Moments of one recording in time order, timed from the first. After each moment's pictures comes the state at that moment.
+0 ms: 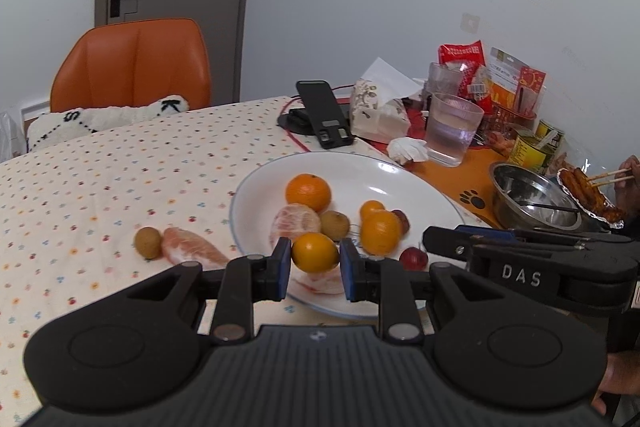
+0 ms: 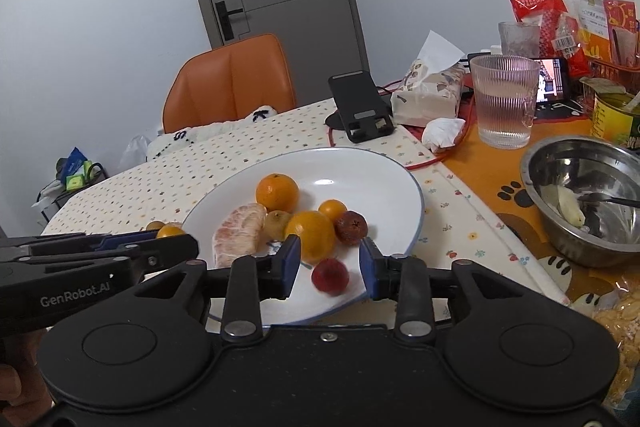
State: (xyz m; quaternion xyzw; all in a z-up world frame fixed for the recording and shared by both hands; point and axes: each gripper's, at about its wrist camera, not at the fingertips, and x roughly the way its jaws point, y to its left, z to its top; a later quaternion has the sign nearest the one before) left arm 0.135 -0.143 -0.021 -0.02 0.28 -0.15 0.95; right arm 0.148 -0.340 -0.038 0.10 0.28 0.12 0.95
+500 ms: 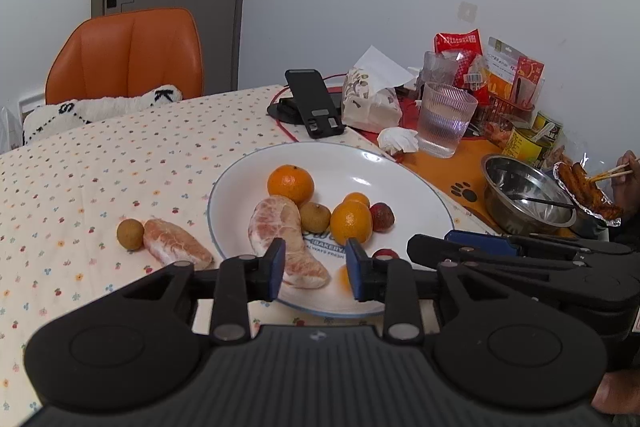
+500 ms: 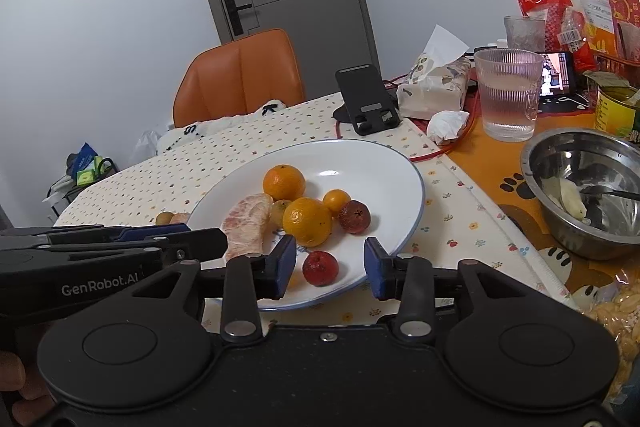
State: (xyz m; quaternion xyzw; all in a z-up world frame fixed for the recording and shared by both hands) left arm 0.135 -0.157 -0.019 -0.02 0.30 -0.15 0.94; right arm 0.142 -0.344 -0.038 0.10 0.29 0.13 0.94
